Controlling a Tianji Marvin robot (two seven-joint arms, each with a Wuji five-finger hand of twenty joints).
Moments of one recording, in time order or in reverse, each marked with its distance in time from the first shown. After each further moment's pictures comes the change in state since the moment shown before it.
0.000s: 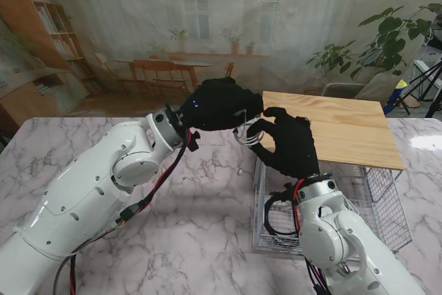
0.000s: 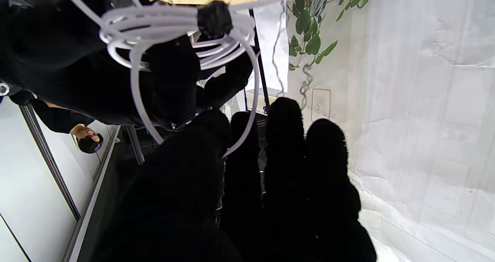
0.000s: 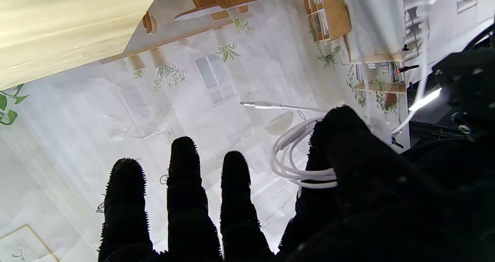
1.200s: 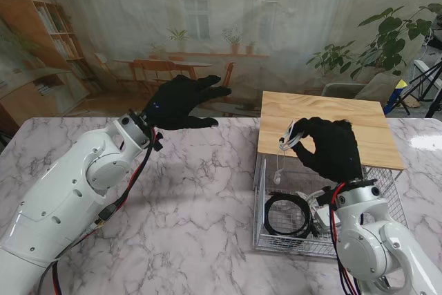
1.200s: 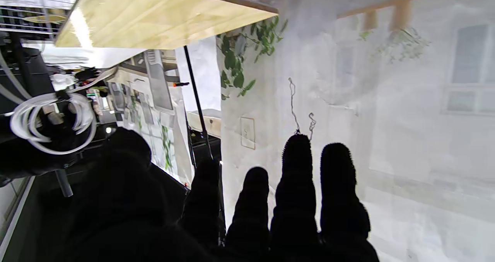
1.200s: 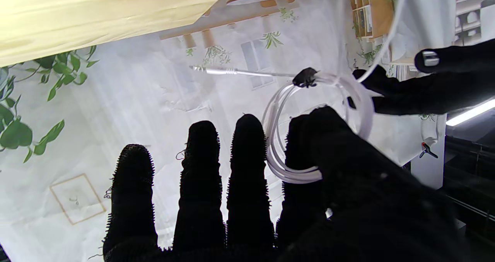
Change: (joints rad) left arm 0.099 0.028 -0.185 0.103 0.068 0.010 0.008; right arm -0.178 0.002 0.249 -0.137 -0.046 -0.031 0.080; left_hand -0.321 0.259 -0.341 -0.063 -0.048 0.082 -1.008 -0.991 -0.429 0.114 -0.212 -0.911 -0.302 0.101 -0.436 -0.465 -0.279 0.130 -0.344 -0.127; right_hand 0.072 0.000 0.017 -0.002 0.072 0.261 0.004 0.027 0.433 -0.145 0.105 0.289 0.184 -0.174 0.230 0.253 0.118 -0.062 0.122 0.038
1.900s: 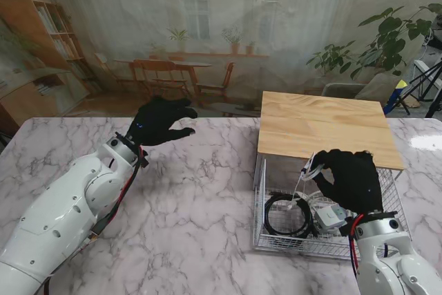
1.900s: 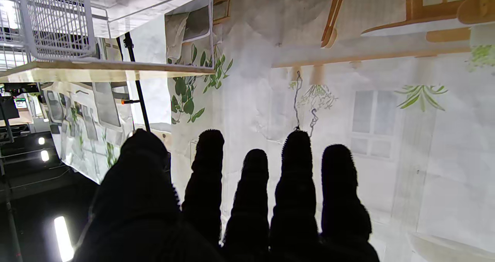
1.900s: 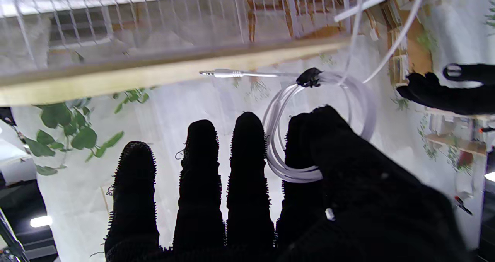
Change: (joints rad) left arm 0.070 0.012 -0.014 0.144 0.036 0.104 0.123; right arm -0.192 0.016 0.101 0.000 -0.100 0.012 -0.043; left_hand 0.084 0.024 -0.006 0.000 0.122 0.004 0.251 0.234 0.109 -0.014 0.049 0.102 0.017 -0.003 0.015 0.063 -0.018 0.009 0.016 0.029; right_hand -0.001 -0.002 0.009 -0.010 0.019 0.007 -0.004 0.000 0.026 0.007 -0.021 -0.011 0.005 0.011 0.000 -0.014 0.027 -0.013 0.021 0.000
